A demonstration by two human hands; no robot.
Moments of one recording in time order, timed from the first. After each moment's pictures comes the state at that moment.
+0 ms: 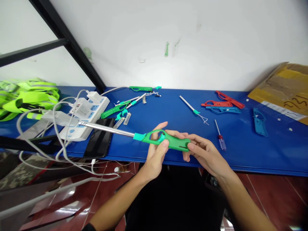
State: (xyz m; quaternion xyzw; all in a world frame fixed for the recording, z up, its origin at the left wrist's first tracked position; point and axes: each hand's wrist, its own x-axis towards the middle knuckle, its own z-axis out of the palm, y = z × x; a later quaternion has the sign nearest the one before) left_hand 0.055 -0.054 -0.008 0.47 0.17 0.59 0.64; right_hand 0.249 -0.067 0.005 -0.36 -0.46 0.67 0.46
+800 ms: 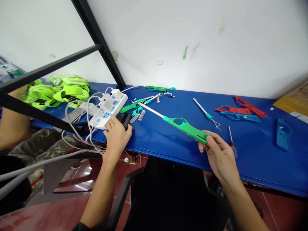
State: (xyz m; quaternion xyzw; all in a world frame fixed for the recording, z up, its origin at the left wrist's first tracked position) left_hand -0.102 -0.012 0.001 0.52 0.84 0.15 -0.02; right_hand 0.249 -0.063 -0.004 -0.44 -0.41 0.53 0.60
